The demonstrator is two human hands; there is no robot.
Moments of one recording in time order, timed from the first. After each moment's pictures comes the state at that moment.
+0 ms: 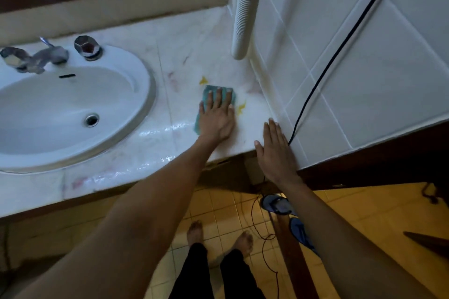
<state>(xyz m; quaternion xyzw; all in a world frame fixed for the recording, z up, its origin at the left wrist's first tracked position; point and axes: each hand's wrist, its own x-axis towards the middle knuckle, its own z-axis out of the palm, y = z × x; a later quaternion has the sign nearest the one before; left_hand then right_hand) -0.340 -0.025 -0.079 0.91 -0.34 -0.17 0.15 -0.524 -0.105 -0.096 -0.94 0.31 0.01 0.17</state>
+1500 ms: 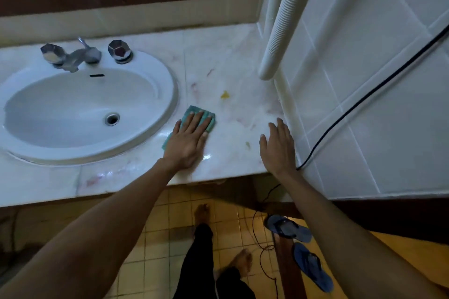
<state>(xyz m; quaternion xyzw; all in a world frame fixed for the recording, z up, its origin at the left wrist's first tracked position) -0.283 0.101 -0.095 0.91 -0.38 -0.12 0.14 -0.441 -0.122 -0.083 -0.93 0.32 -0.03 0.20</state>
